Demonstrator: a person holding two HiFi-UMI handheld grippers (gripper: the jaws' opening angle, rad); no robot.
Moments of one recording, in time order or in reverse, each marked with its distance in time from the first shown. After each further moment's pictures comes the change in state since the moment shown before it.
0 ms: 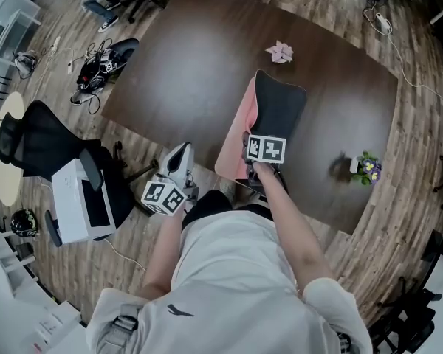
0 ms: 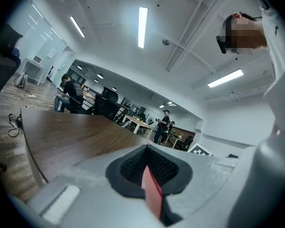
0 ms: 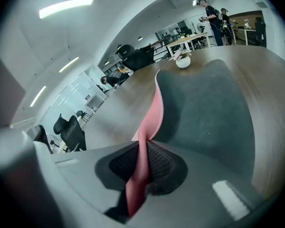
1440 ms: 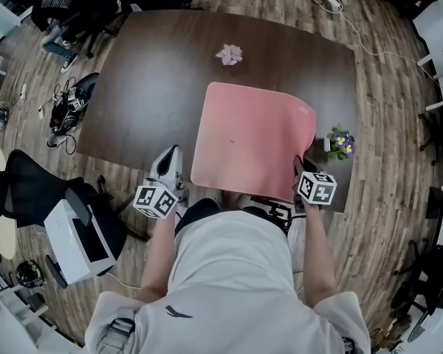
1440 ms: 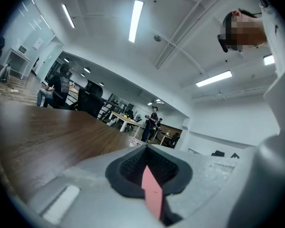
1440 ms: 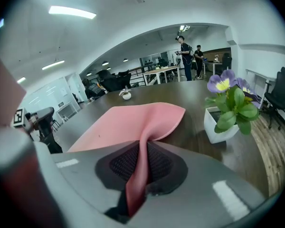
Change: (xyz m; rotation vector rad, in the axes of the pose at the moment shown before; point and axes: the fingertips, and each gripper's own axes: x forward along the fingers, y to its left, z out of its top) left arm 0.052 -0.046 -0.007 0.028 0.041 -0.161; right arm -0.232 -0.189 -0.046 -0.020 -0.292 -0.333
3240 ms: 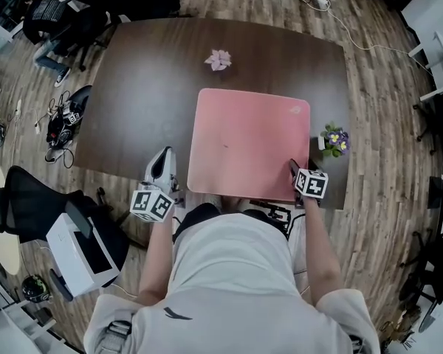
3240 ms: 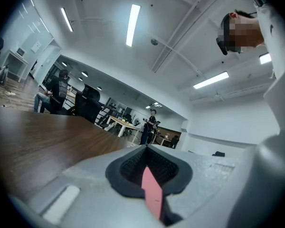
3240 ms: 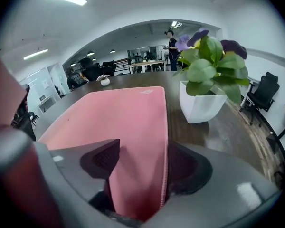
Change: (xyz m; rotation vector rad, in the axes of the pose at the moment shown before) left arm 0.014 -0.001 0.018 0.027 -0.051 -0.020; right arm 0.029 -0.073 -0.053 0.032 0.078 -0.200
